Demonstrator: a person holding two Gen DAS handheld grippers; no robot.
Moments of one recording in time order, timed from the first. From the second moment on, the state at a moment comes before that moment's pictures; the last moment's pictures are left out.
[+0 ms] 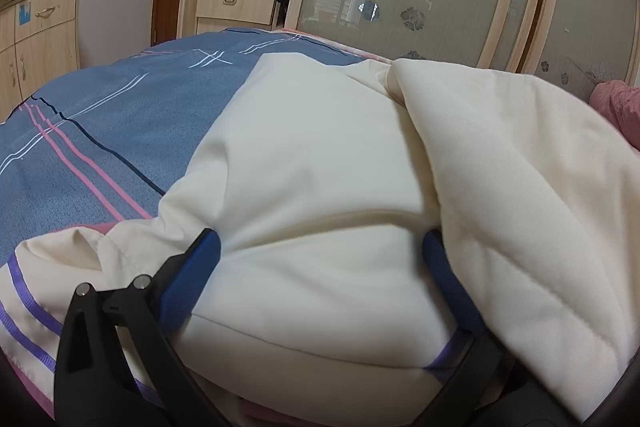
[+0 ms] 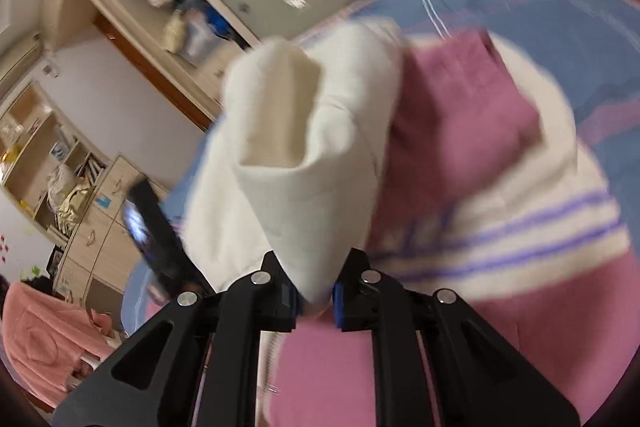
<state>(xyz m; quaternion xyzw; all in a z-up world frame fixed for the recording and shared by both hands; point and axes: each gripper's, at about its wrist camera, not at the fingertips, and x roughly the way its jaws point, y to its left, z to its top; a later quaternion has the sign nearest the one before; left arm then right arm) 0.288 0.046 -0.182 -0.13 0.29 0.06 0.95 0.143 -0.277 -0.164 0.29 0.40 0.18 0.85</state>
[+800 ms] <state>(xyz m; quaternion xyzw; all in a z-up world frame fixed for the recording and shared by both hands) 0.285 0.046 -0.182 -0.13 0.29 0.06 0.95 0.154 -0.232 -0.050 0.11 0.26 0.19 0.94</state>
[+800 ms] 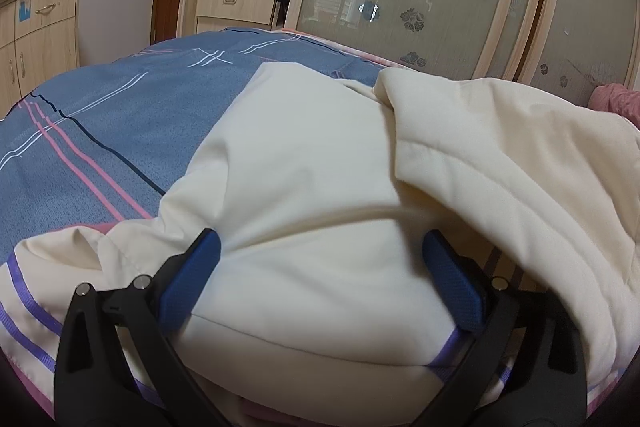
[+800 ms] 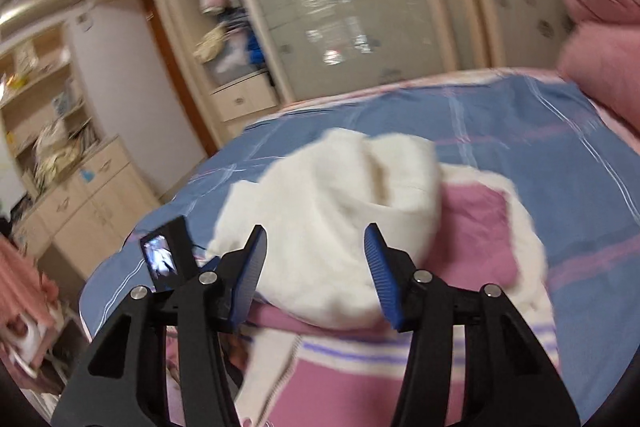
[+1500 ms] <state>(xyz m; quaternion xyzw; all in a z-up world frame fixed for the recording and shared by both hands) 0.284 0.045 -0.181 -0.13 0.29 0.05 0.95 0.256 -0.284 -0.163 0.16 0.39 0.07 0.91</state>
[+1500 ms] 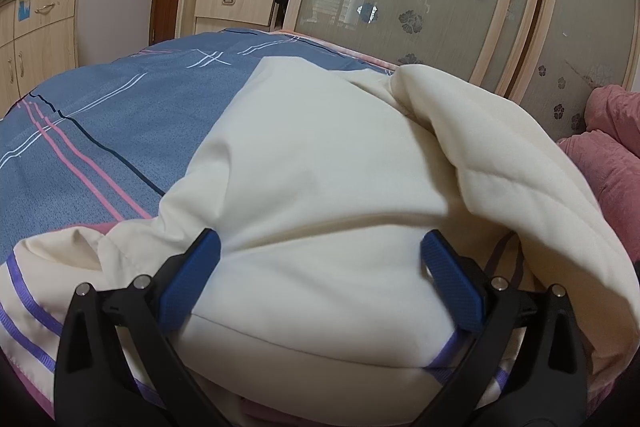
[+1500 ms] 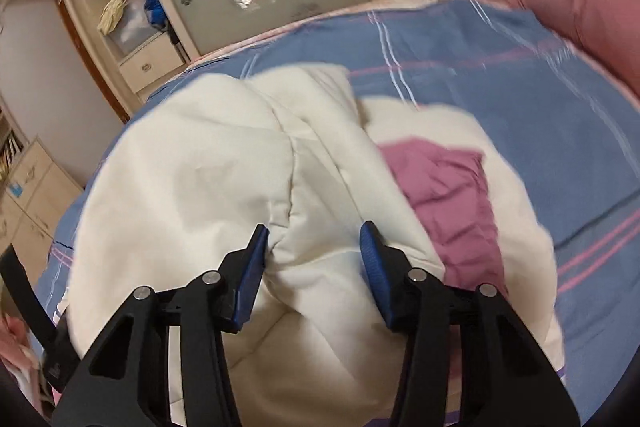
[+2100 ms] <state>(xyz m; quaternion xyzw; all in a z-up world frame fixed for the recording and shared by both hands) 0.255 0.070 -0.169 -0.22 0.23 0.03 0.95 0.200 -0.280 -0.178 0.09 0.34 0.14 0.92</state>
